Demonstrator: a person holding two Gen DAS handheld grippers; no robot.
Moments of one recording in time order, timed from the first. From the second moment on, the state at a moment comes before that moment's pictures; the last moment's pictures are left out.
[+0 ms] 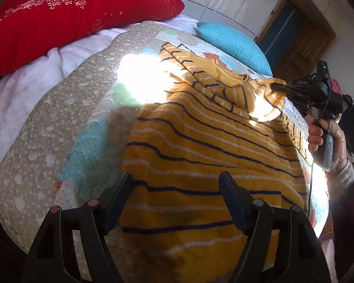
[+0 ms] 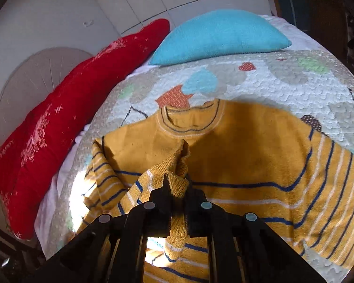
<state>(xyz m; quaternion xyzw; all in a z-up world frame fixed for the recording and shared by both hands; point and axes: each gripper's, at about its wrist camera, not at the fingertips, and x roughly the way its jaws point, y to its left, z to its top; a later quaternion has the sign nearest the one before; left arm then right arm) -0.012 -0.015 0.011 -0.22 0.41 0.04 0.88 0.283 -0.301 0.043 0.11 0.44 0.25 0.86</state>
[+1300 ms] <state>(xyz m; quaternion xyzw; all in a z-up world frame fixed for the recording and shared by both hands) -0.061 0.038 0.017 -0.26 0.39 0.11 0.87 0.204 -0.074 -0.001 -0.06 0.49 0.36 0.79</state>
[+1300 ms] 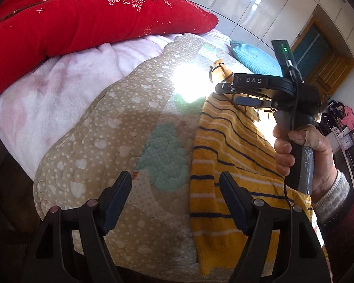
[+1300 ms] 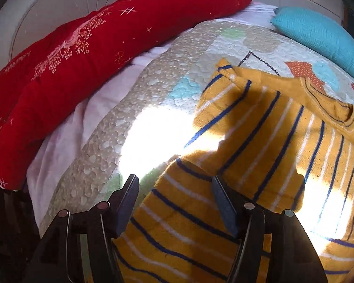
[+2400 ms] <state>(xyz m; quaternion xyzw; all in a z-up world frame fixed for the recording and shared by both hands) -0.052 -0.053 -0.004 -0.20 0.47 0.05 0.86 0.081 -0.573 -0.044 0.36 0.44 0.11 0.82</state>
